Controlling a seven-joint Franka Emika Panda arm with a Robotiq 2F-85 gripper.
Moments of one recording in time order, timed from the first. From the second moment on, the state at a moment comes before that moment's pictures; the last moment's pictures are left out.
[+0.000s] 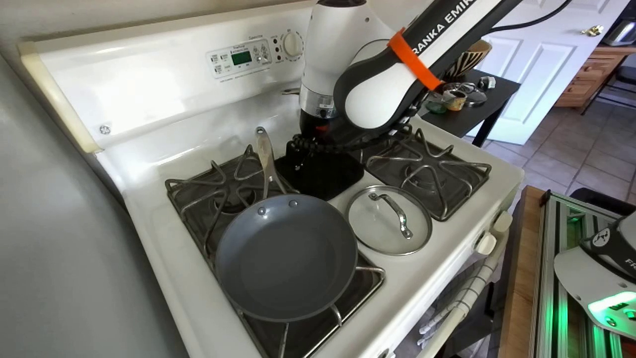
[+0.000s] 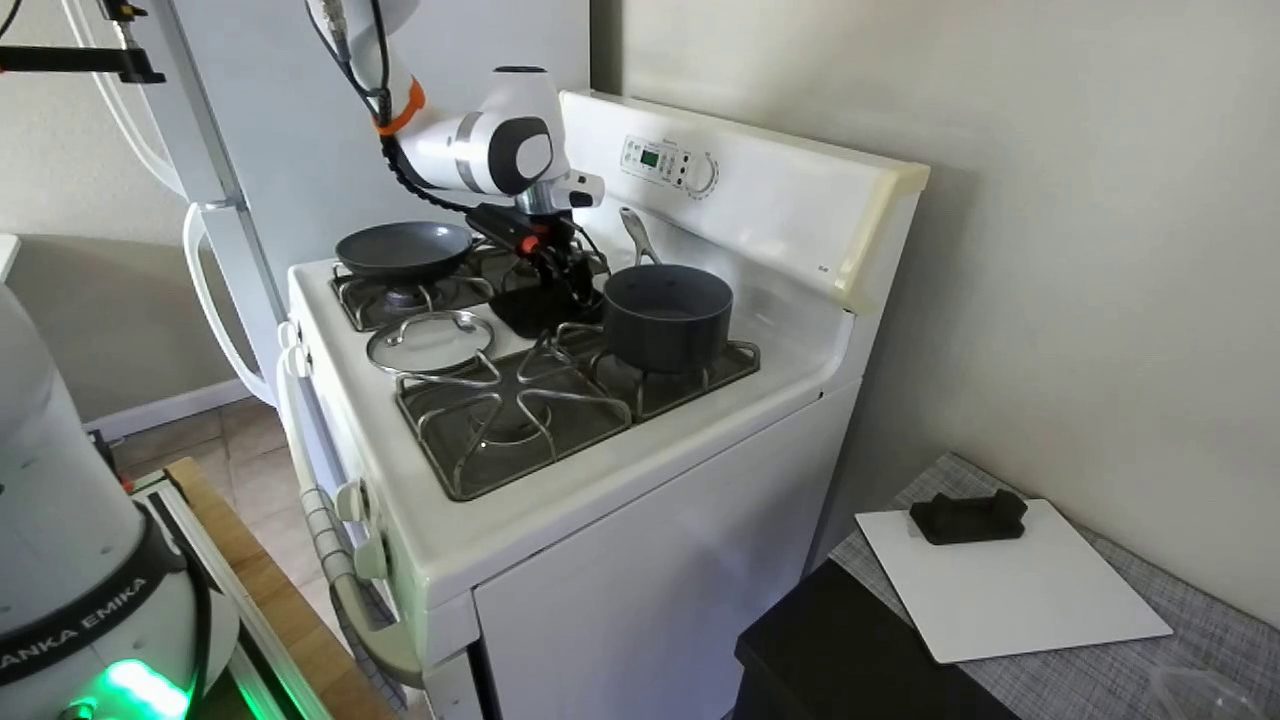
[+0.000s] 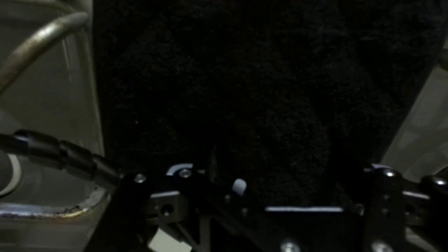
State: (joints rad) arm 0.17 0.39 0.03 -2.11 -0.10 2.67 0.41
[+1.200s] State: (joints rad) arm 0.21 0.41 0.00 -2.01 -0.09 2.52 0.41
